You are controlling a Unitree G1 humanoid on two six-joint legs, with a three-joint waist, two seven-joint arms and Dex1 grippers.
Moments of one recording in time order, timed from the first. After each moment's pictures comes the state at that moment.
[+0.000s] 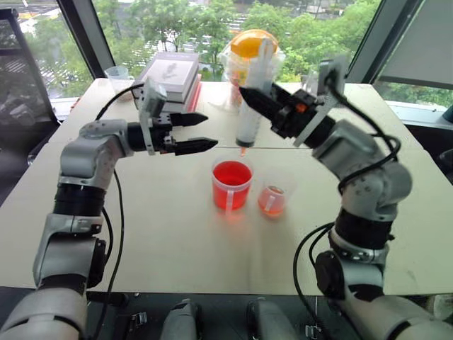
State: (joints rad) left arm -0.96 0.59 -0.01 0.30 -0.51 0.51 -1.23; right arm -0.77 -0.17 -0.19 -0.33 0.46 0.80 0.56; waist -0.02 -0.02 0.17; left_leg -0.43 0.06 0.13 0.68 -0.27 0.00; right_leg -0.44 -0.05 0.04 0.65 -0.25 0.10
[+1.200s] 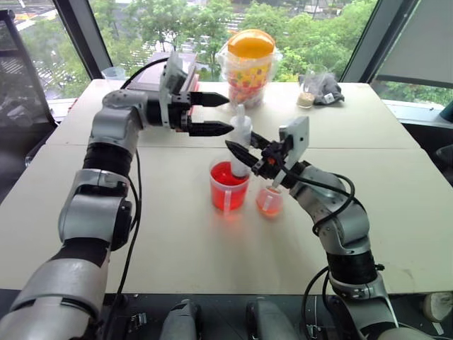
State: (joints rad) left arm -1.26 0.46 -0.03 0.81 -0.31 0.23 -1.50; right arm -0.54 -0.24 0.06 -0.28 0.34 0.49 0.54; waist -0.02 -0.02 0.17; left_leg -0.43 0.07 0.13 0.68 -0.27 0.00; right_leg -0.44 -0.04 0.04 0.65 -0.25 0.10
